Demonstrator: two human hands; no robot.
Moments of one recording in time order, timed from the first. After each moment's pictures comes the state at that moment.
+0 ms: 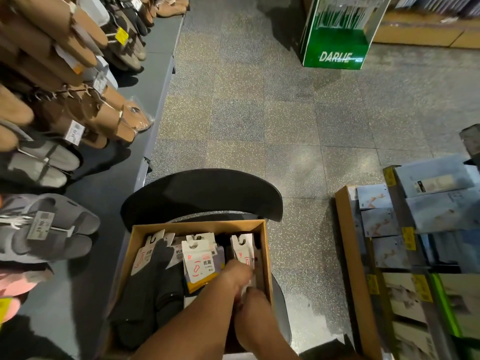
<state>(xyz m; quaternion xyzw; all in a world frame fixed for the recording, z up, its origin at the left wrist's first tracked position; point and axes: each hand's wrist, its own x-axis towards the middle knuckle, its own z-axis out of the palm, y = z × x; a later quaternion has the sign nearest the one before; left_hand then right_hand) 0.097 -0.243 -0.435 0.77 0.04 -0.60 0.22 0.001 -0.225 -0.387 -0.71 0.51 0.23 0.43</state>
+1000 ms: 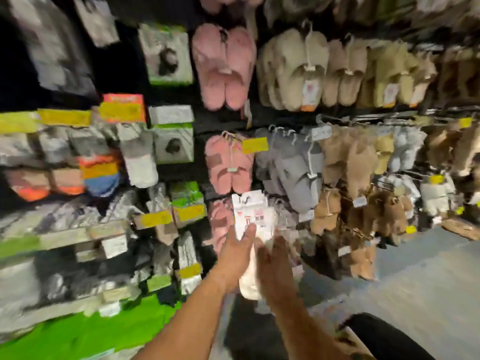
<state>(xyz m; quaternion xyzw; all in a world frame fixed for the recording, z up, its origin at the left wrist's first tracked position) 0.085 0.166 -0.005 0.73 0.13 0.09 0.67 0.092 0.063 -0.023 -0.83 -0.06 -0.03 0.55</state>
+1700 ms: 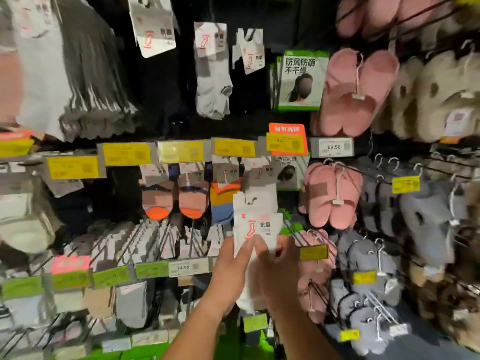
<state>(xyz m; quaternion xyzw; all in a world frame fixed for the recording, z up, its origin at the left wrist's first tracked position) 0.015 0.495 0.015 0.72 0.15 0.24 0.63 0.055 0.399 0.042 -0.74 -0.11 -0.08 0.65</state>
